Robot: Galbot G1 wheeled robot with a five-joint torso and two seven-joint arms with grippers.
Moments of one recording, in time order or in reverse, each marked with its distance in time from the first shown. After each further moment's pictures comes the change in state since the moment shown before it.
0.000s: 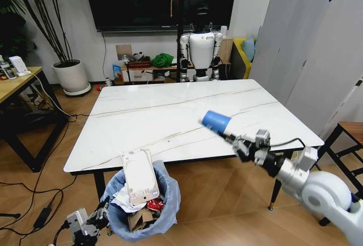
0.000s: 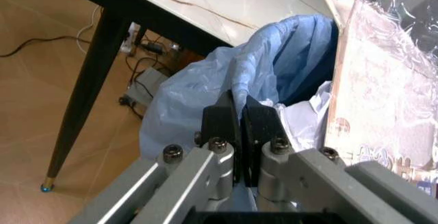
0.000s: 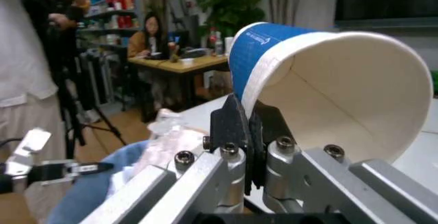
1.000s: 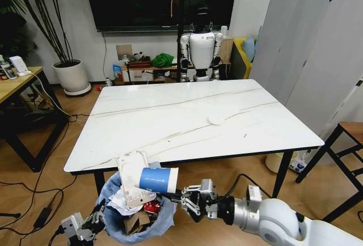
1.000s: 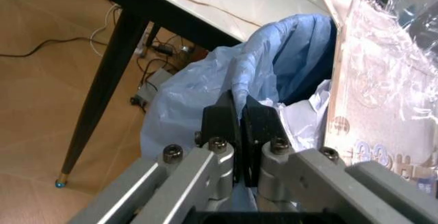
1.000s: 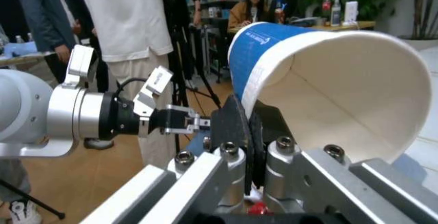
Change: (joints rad) left arm 0.030 -0.051 -0.019 0.003 0.034 -0.005 0.016; right arm 0.387 0.160 -0.649 -0.115 -0.170 0.033 -0.097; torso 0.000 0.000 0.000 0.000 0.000
